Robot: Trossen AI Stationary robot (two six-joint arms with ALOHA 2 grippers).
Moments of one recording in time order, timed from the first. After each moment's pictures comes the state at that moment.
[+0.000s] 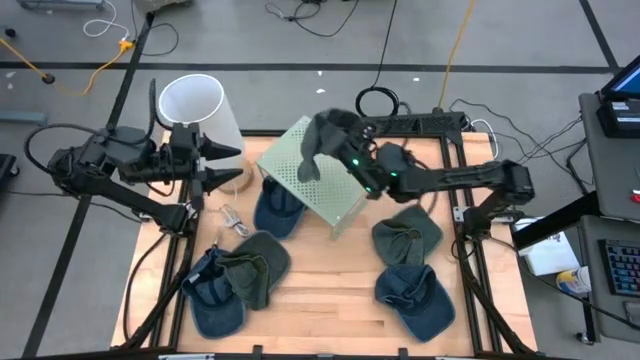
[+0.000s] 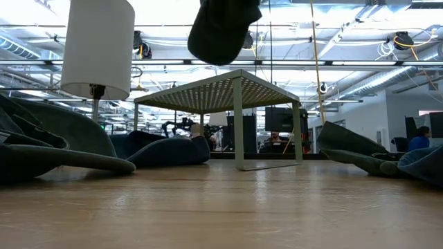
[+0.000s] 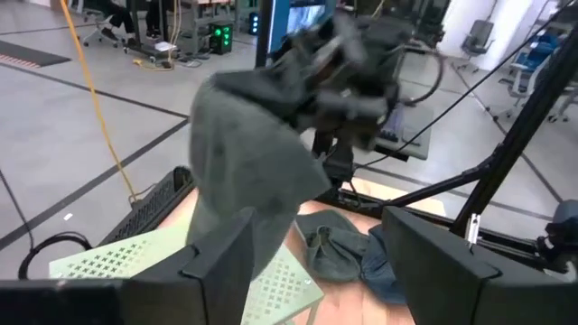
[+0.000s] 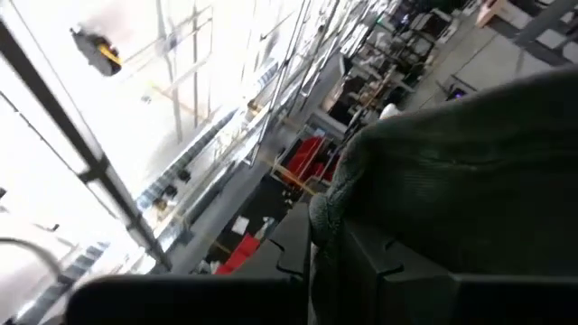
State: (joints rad) left arm -0.21 0.97 1.53 -0.76 -0.40 -0.26; right arm 0.00 1.65 1.43 0.60 0.79 0.79
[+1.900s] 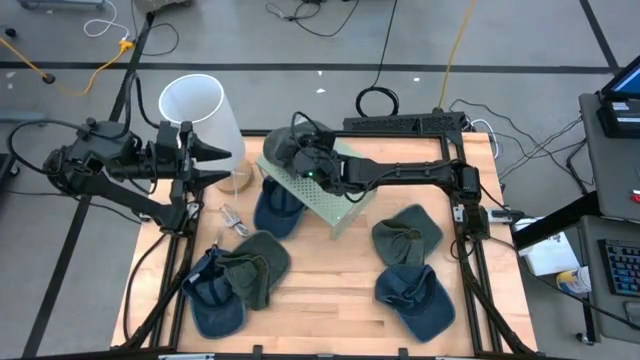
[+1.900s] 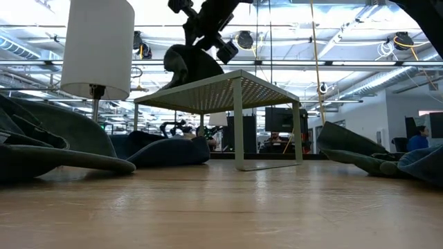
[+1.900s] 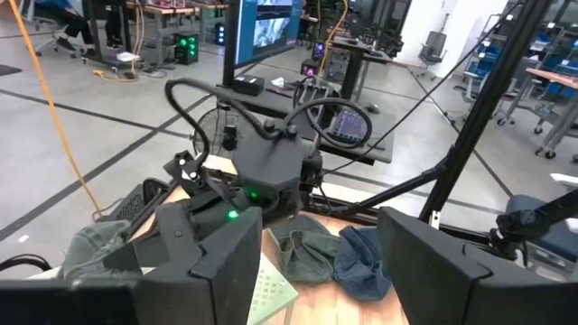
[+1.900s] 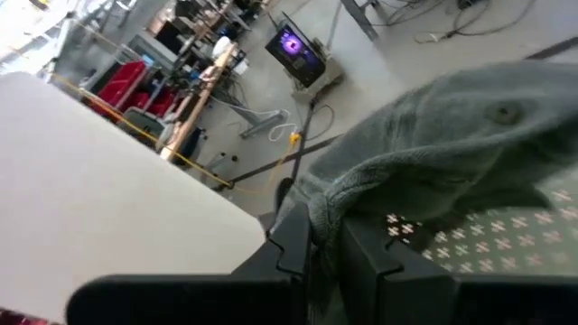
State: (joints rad) left arm -0.21 0.92 1.53 -0.76 -0.30 -0.24; right arm -0.08 2.02 1.83 -0.23 0.84 1.18
